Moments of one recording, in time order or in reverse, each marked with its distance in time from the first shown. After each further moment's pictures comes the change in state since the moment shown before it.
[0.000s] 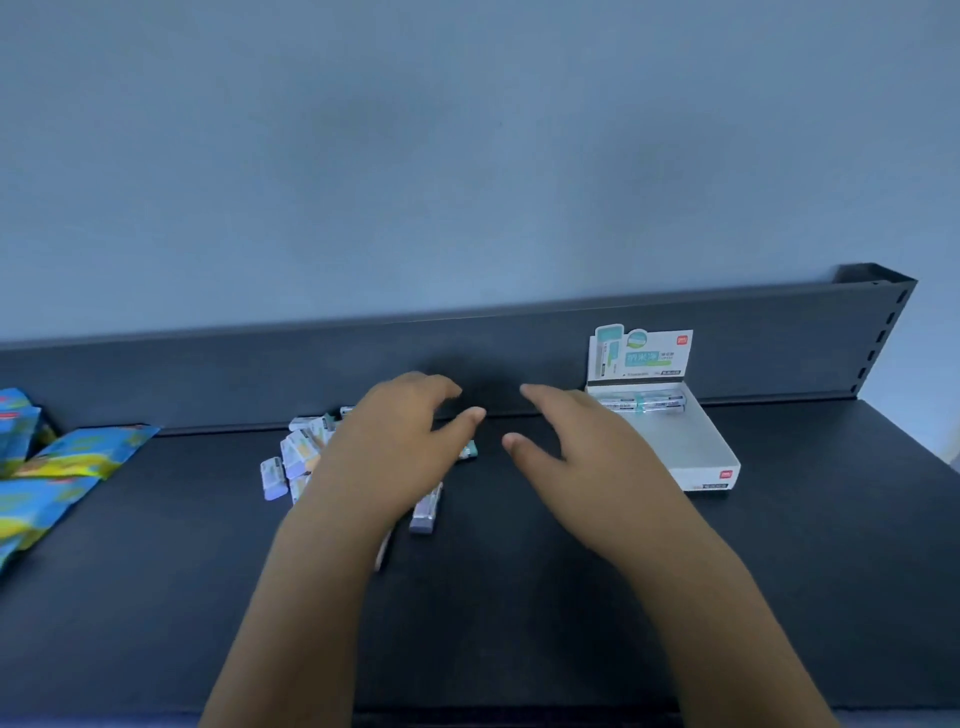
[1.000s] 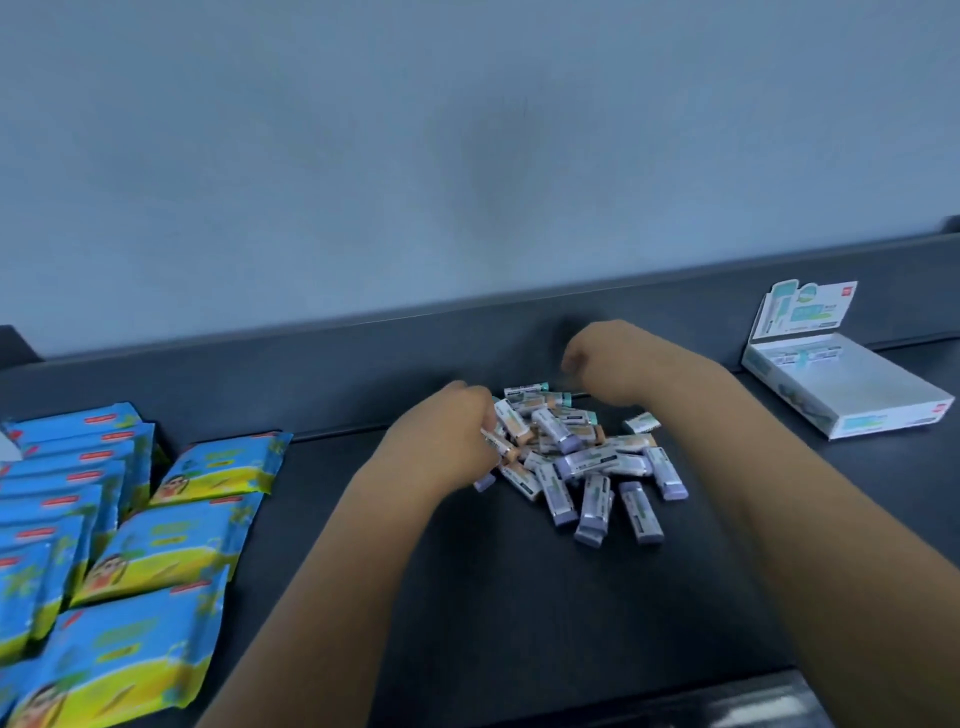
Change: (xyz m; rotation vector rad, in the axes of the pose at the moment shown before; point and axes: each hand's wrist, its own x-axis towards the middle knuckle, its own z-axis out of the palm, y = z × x) left_hand 0.030 -0.218 -0.051 0.128 -0.326 0.127; right_hand 0.140 -0.118 0.126 -0.488 -0.274 0.203
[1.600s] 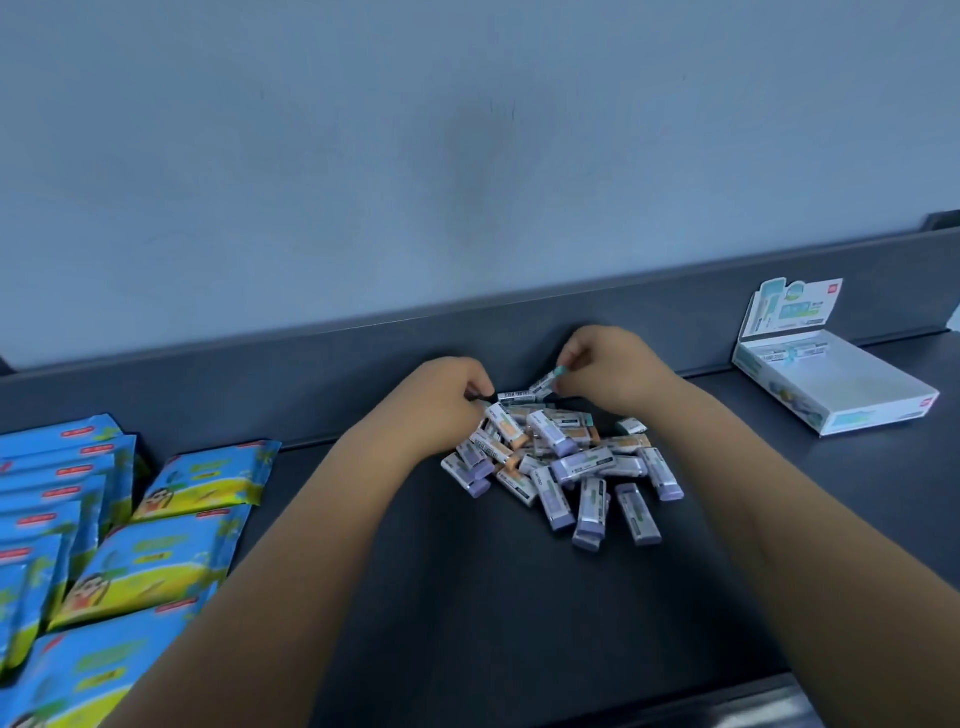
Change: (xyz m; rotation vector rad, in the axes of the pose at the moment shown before) left_hand 0.030 -0.009 -0.014 -0.245 0.014 0.064; right_hand 0.000 0.013 0.025 0.514 0.215 0.098
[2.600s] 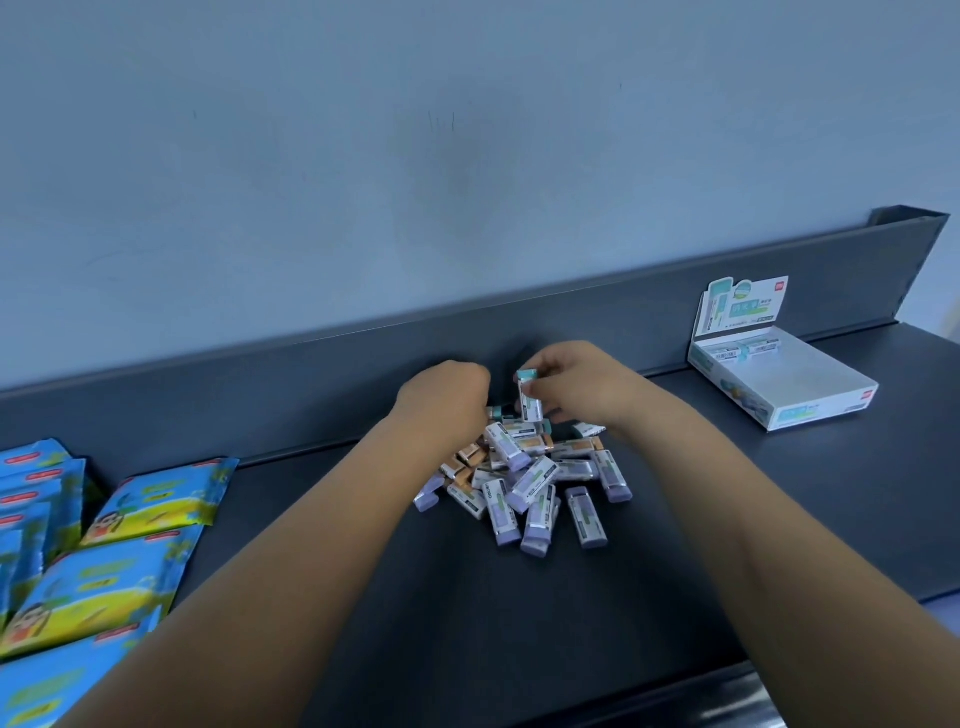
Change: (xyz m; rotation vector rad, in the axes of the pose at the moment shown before) left_hand 0.039 0.041 0.037 0.476 0.010 0.068; right_hand -0.016 0.013 -0.011 0.366 -0.162 0.052
